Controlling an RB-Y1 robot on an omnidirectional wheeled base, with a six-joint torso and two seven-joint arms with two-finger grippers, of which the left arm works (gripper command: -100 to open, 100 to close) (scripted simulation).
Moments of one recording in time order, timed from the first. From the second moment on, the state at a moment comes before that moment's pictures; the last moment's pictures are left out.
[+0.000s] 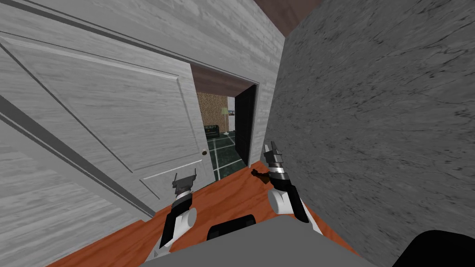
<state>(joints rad) 0.12 0.07 0.01 -1.28 0.50 -0.79 0.78</state>
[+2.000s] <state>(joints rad) -0.05 0.01 0.01 -0.78 0.68 -0.88 1.08</state>
